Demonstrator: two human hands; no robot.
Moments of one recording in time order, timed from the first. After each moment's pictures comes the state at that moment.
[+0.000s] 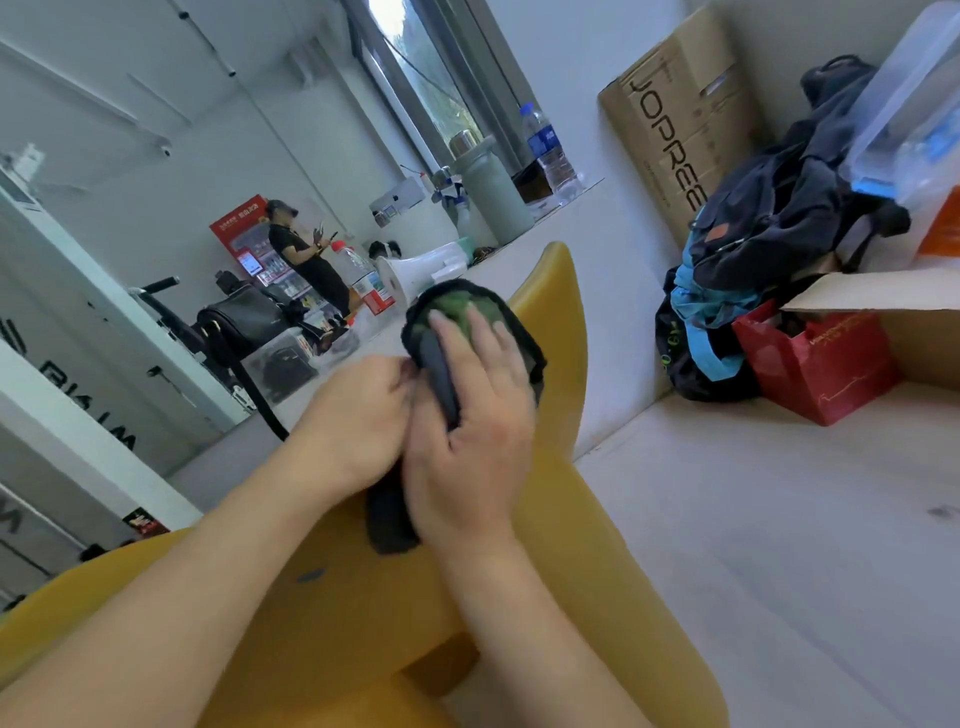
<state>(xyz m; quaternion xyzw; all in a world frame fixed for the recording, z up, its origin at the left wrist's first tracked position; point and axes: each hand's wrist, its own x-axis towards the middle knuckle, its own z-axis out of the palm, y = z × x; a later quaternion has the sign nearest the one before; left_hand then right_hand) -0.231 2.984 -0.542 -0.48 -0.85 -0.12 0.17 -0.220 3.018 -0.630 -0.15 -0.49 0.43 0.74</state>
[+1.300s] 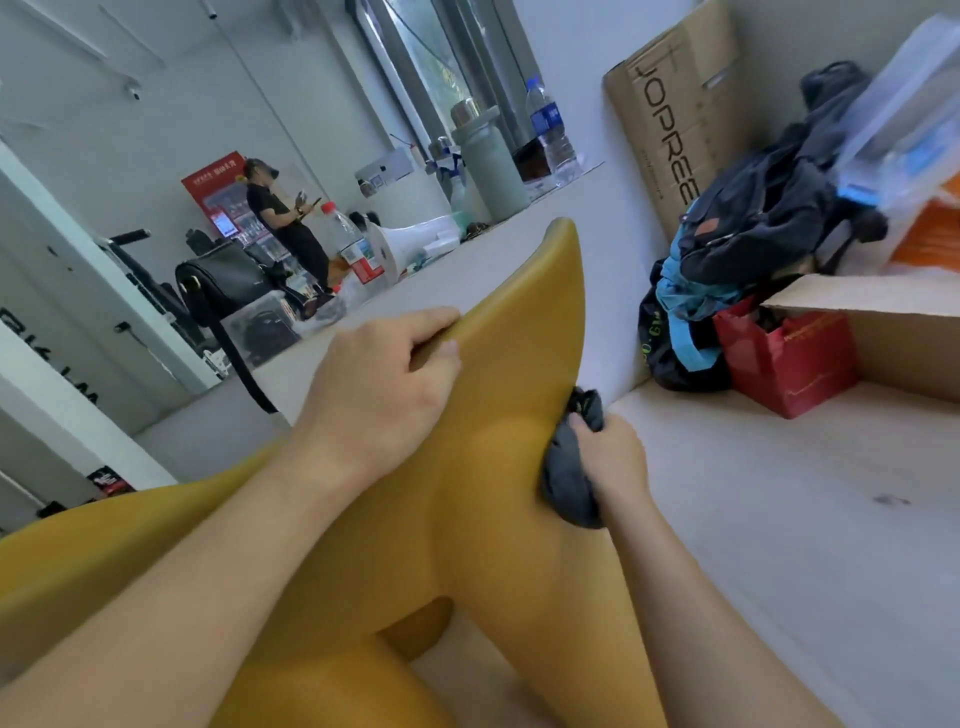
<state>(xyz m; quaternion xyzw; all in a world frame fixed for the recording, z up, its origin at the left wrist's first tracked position) -0.213 2.963 -0.554 -0.52 -0.79 -0.22 0.24 -0.203 3.109 -0.733 -0.39 -0.60 0.63 0.32</state>
